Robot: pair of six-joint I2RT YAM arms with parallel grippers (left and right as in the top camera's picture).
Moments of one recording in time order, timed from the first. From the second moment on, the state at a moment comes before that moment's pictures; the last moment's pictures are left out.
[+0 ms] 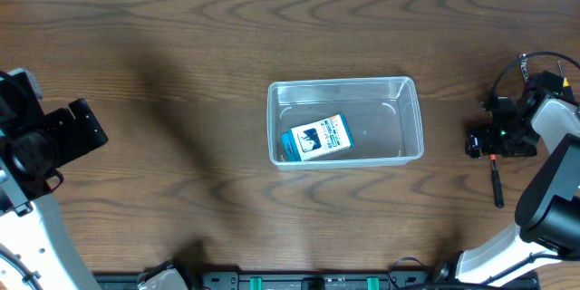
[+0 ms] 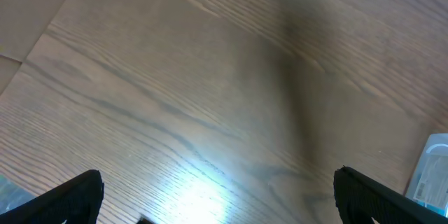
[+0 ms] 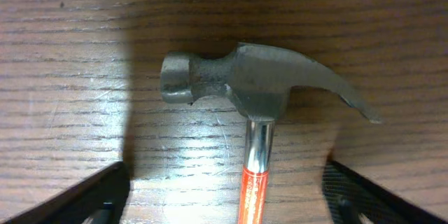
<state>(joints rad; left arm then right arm) 0.52 1.19 1.60 -1.39 0.02 0.03 -0.46 1.88 1.12 -0.77 -0.02 -0.46</state>
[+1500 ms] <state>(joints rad) 0.52 1.19 1.60 -1.39 0.02 0.03 -0.46 1.89 1.14 -0.78 -0.02 -0.45</state>
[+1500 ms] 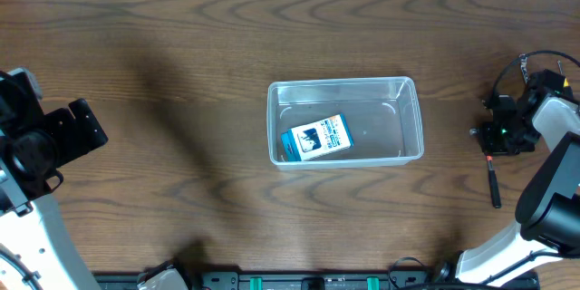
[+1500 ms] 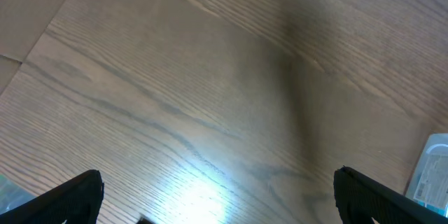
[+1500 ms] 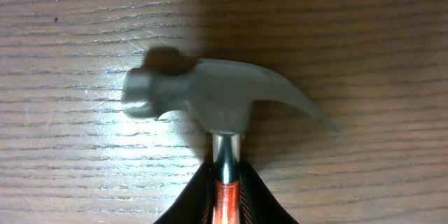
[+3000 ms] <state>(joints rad) 0.52 1.19 1.60 -1.39 0.02 0.03 0.25 1.90 1.92 -1.24 -0.03 -0.69</state>
